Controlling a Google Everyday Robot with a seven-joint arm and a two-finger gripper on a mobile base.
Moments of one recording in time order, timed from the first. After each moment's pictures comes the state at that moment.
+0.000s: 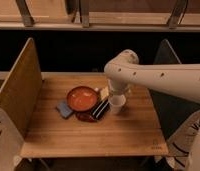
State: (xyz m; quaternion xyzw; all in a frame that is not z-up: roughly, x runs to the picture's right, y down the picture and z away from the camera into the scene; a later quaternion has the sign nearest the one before) arm 0.094 0.042 0.731 -0.17 0.17 0.64 0.73
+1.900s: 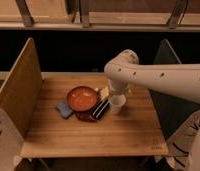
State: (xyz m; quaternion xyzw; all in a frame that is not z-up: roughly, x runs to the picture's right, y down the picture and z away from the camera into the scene) arm 0.094 0.042 0.731 -0.17 0.17 0.64 0.73
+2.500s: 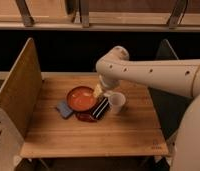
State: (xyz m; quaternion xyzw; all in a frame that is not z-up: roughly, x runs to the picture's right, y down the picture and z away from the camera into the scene) arm 0.031 0.003 0.756 -0.19 0.08 0.49 0.85
